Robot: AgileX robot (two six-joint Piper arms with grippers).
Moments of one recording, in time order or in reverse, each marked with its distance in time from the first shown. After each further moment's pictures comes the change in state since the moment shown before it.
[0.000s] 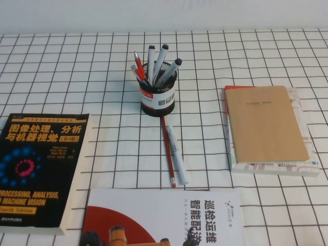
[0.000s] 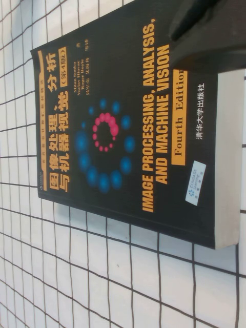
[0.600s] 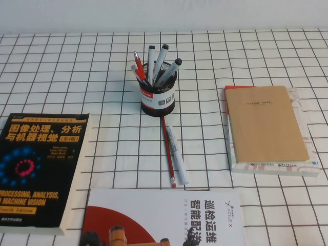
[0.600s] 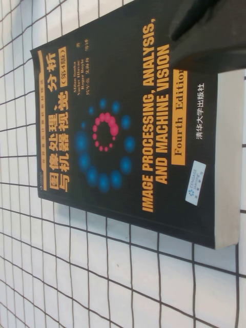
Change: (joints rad) right arm 0.000 0.000 0.000 0.093 -0.058 0.000; left arm 0.000 0.000 0.000 0.000 0.000 0.000
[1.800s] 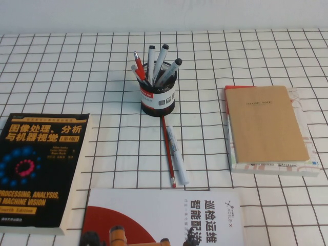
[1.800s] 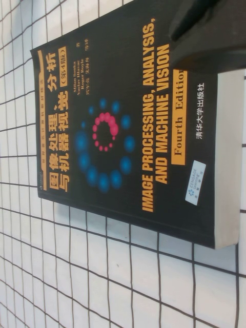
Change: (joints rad) right arm 0.000 0.290 -0.265 0.513 0.085 0.000; left arm 0.000 0.000 0.000 0.000 0.000 0.000
